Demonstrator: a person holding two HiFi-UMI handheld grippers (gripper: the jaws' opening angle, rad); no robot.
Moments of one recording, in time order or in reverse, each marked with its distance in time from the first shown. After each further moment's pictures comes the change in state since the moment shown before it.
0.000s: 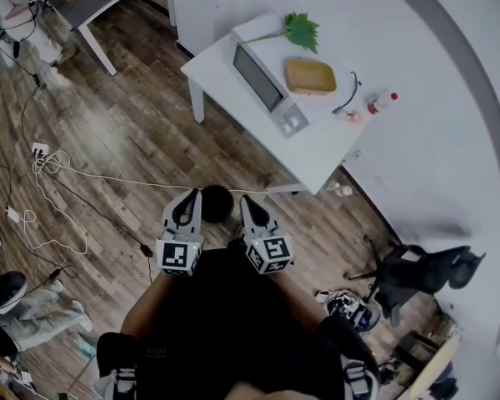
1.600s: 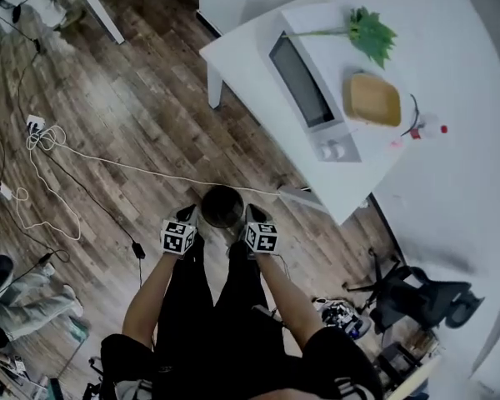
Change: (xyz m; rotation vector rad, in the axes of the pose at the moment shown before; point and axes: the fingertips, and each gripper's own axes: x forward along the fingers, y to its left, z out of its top) left arm 0.036 0.095 -0.407 -0.304 0.713 -0.041; right arm 0.146 -0.117 -0.313 0.166 0.583 -0.169
